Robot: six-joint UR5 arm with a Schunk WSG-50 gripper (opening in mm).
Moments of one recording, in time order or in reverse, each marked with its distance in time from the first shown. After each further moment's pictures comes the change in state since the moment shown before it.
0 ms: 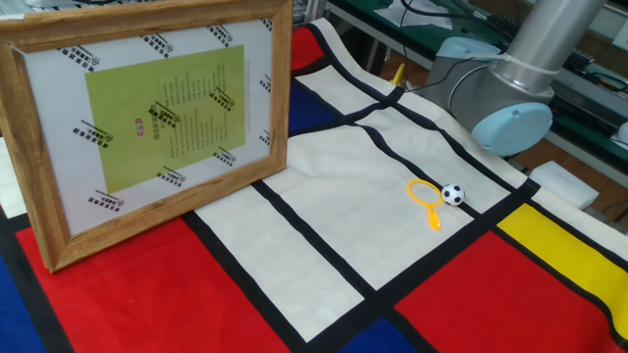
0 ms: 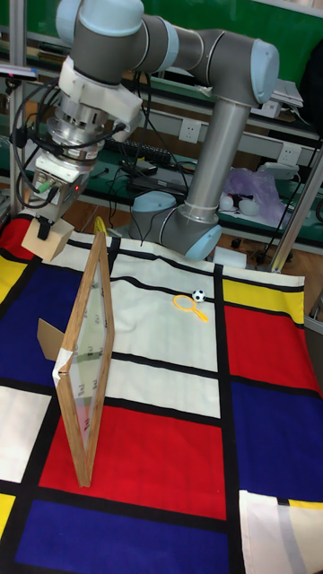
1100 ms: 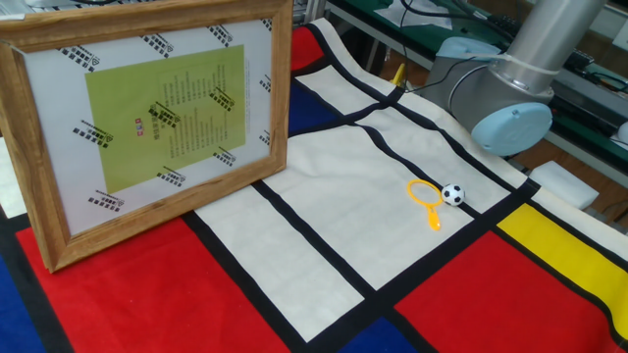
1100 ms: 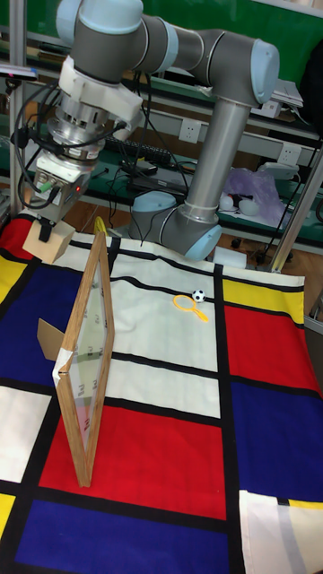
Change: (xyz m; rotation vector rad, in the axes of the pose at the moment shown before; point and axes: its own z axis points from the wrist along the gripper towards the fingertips) arm -0.006 -0.004 0.000 0.017 -0.021 0.005
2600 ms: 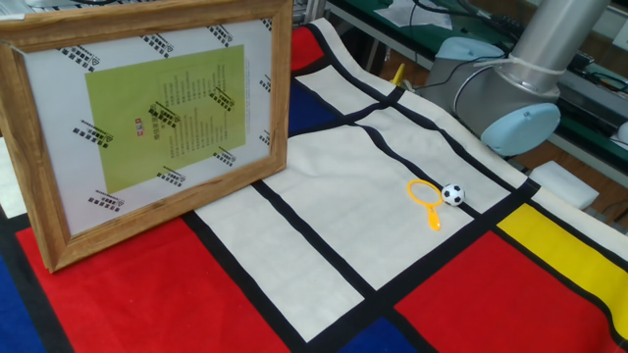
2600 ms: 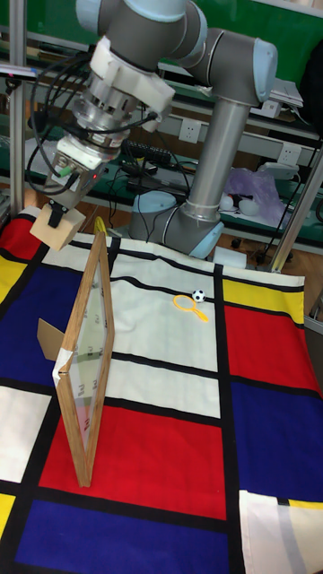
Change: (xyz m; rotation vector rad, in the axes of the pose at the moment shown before) arm -0.012 -0.008 -0.046 -0.008 0.123 0.026
